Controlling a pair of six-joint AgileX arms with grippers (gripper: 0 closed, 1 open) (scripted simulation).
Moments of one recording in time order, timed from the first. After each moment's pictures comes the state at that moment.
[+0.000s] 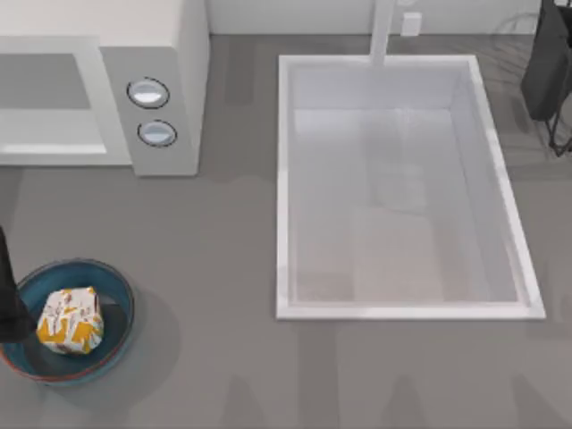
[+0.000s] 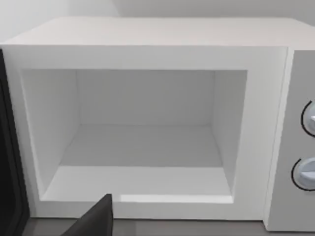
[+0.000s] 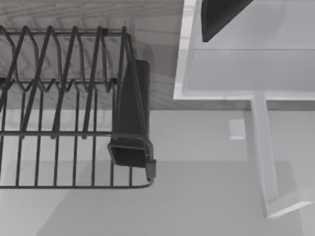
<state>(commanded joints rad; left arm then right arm) 0.00 0.00 0.00 0.00 0.00 0.00 0.00 0.00 0.00 0.00 0.00 0.00</state>
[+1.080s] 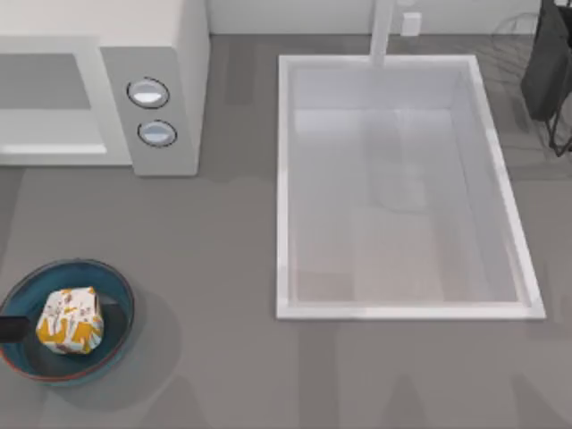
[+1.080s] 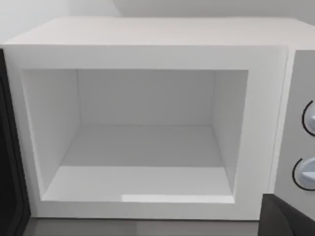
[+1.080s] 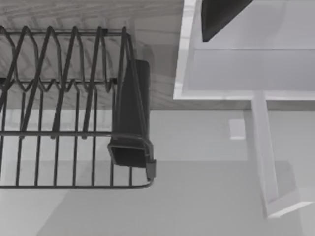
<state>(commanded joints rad) 0.00 0.00 0.00 0.00 0.00 0.00 0.00 0.00 0.00 0.00 0.00 0.00</state>
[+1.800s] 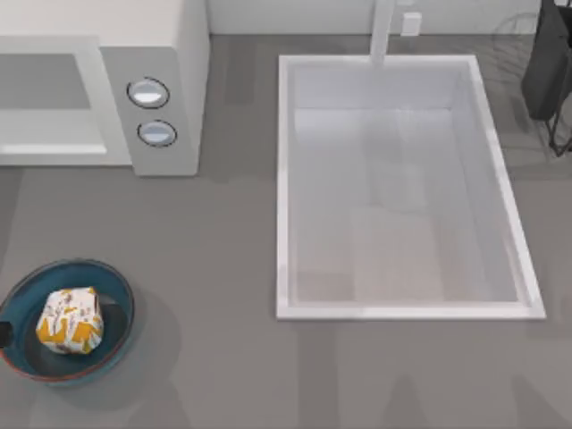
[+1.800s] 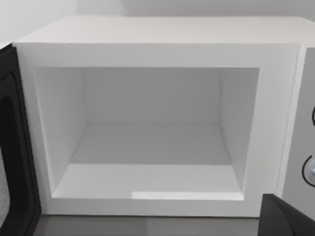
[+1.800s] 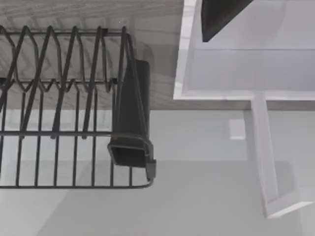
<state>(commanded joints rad) 0.16 -0.05 0.00 -0.05 0.16 0.00 0.00 0.00 0.00 0.00 0.00 0.00</state>
